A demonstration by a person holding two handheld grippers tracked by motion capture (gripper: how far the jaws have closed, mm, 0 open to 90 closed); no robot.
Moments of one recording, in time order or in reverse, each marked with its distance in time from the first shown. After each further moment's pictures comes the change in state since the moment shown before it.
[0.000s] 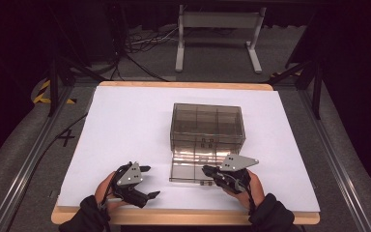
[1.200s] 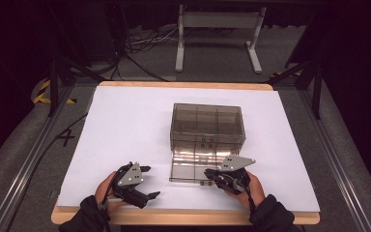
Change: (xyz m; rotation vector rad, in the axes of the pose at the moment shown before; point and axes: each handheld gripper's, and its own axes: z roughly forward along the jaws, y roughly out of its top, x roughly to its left) left arm -0.001 0.000 0.001 0.011 0.004 0.010; right arm -0.006 -0.014 0.008 0.086 -0.003 0.033
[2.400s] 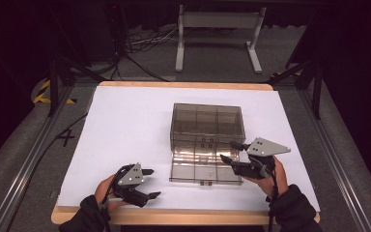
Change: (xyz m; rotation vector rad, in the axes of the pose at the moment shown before) left arm 0.002 0.001 0.001 0.011 -0.065 0.014; right arm -0.041 0.028 -0.066 -0.209 -0.134 -0.020
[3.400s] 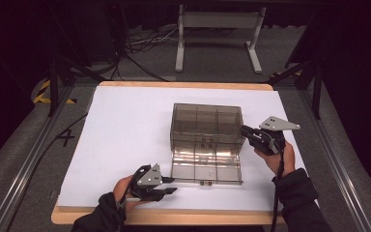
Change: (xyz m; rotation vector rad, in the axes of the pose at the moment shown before) left arm -0.018 0.036 0.030 0.009 -0.064 0.048; right arm -0.068 -0.003 0.012 0.047 -0.173 0.105
